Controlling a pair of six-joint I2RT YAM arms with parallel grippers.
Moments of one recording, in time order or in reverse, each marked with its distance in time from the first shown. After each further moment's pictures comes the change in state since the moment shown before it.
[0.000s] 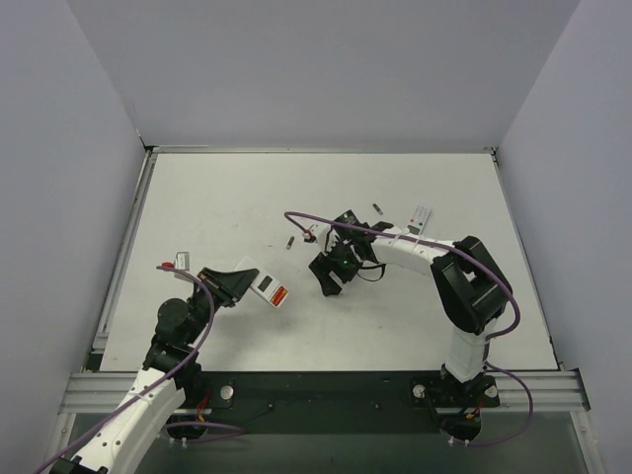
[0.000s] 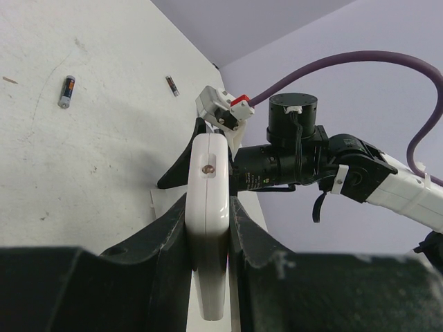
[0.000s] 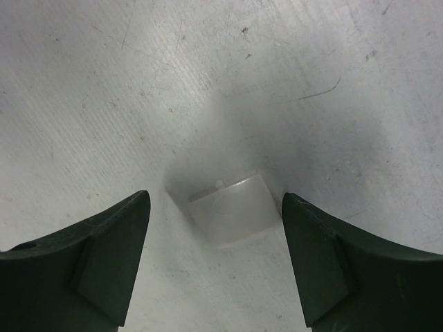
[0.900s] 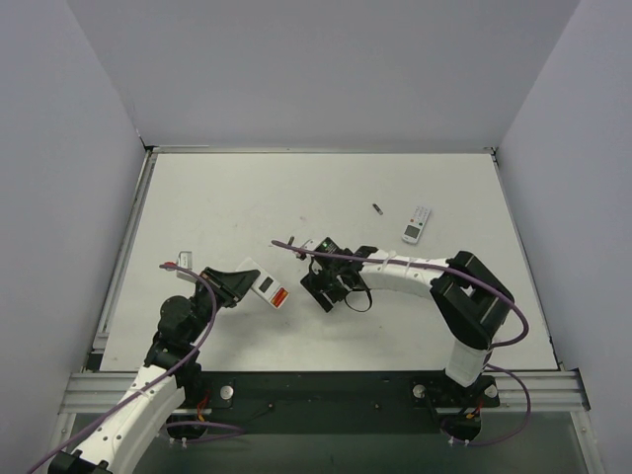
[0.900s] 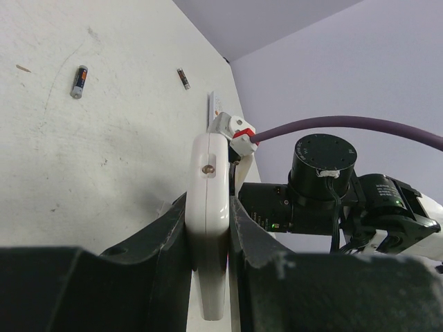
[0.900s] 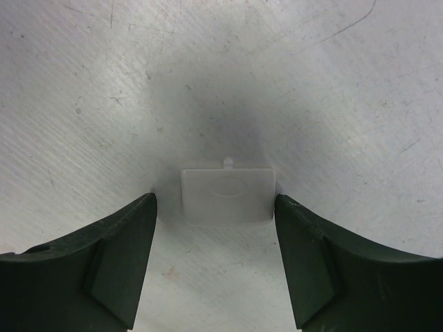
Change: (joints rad) left arm 0.000 0.050 0.000 0.005 0.000 0.000; right arm 0.203 -0.068 -0.093 0.024 0.376 0.280
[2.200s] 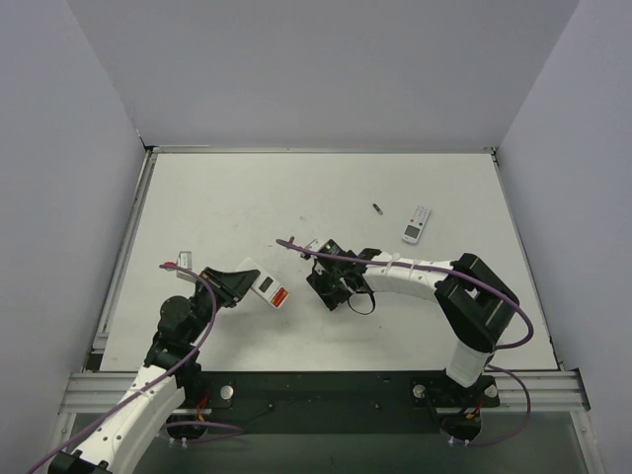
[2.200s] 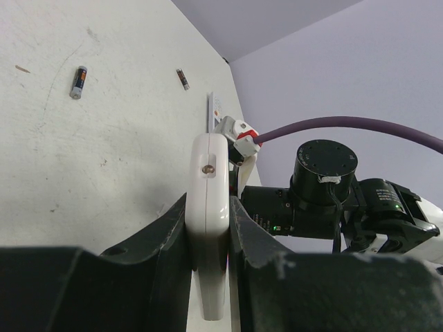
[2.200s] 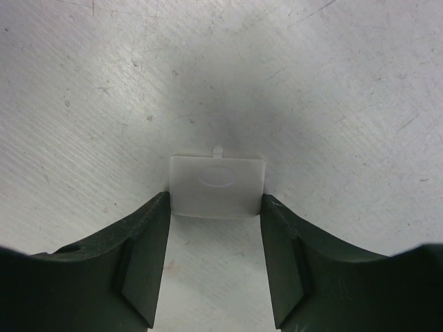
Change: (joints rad) left arm 0.000 -0.003 0.000 0.000 0.000 0.000; right arm 0.006 -0.031 -0.042 0.020 0.027 0.063
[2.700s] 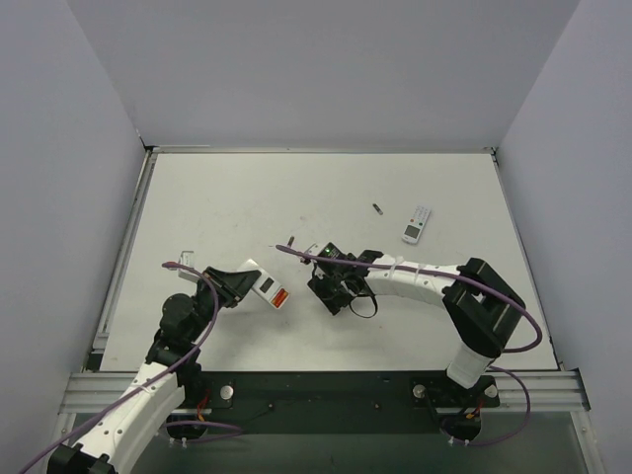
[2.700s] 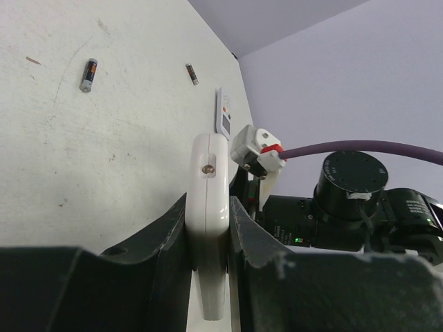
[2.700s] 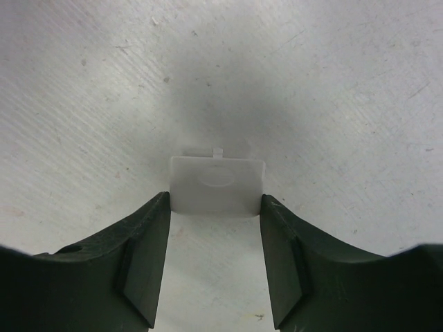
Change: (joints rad) left arm 0.000 0.045 0.000 0.013 0.000 0.000; right arm 0.026 -0.029 0.000 -0.069 0.010 0.001
